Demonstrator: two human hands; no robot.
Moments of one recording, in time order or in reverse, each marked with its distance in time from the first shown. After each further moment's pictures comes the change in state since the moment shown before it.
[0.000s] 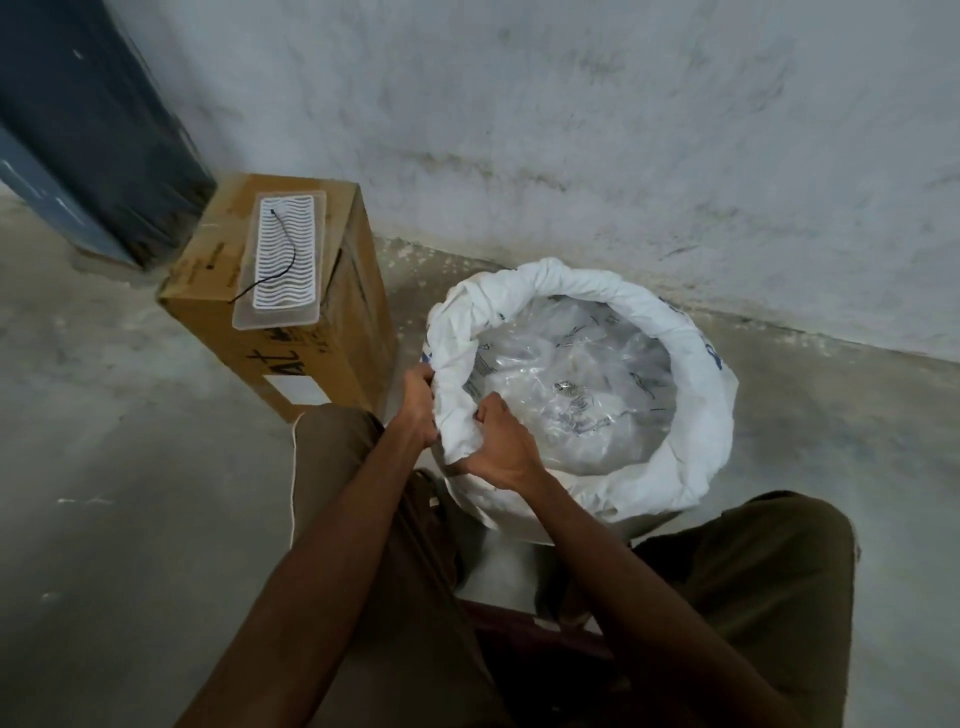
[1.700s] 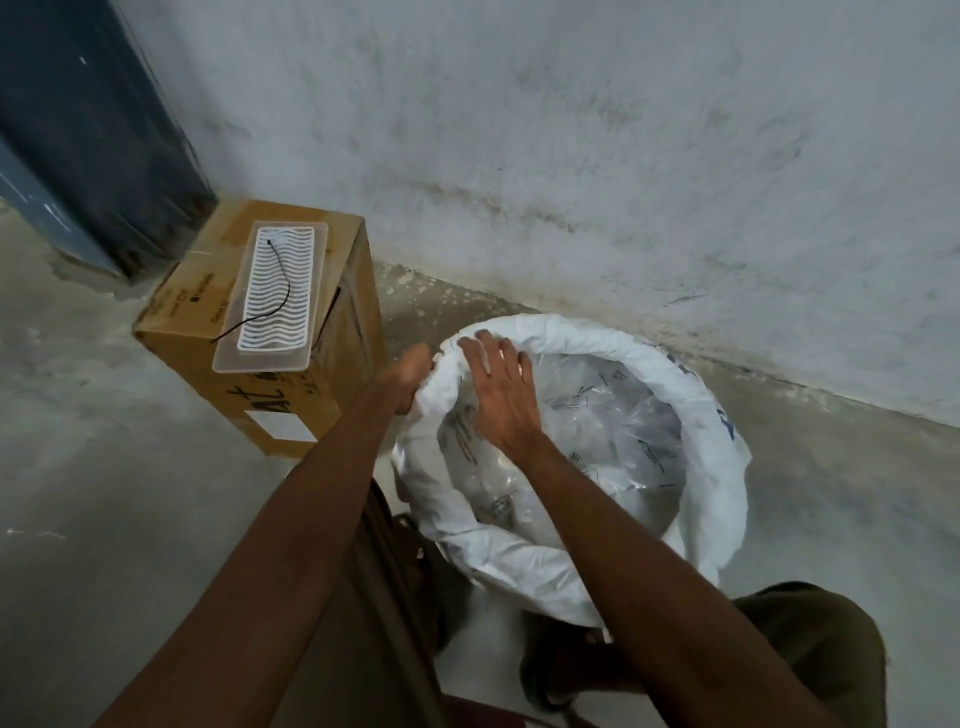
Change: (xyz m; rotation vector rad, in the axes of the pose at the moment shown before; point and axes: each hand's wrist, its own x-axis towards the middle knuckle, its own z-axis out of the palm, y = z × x) left_hand 0.074 0.097 0.016 0.552 0.126 0.003; right_hand 0.131 -0.027 -0.038 -0.560 0.291 -0.412
